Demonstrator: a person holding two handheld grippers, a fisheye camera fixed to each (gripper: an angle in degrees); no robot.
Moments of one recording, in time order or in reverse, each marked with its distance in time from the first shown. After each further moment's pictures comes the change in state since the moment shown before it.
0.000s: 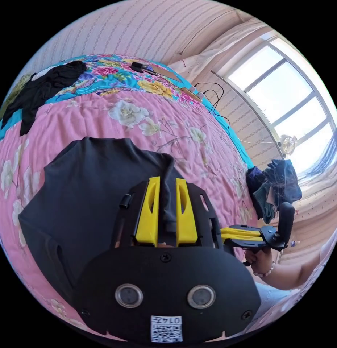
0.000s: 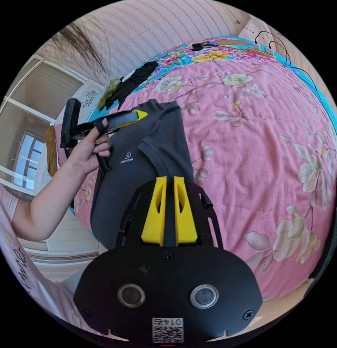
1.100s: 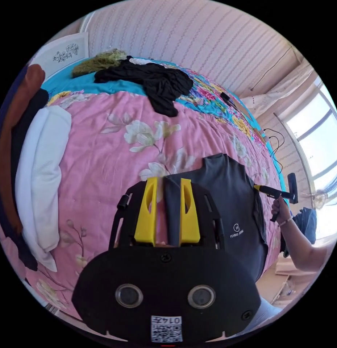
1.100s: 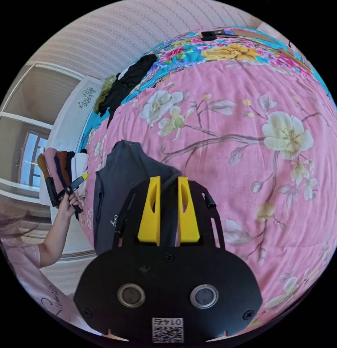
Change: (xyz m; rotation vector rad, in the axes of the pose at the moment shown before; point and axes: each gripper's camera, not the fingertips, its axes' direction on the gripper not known) left arm -0.196 0.118 -0.220 0.131 -0.300 -0.402; right arm 0.046 -0.215 0.061 -0.113 -0.075 -0.038
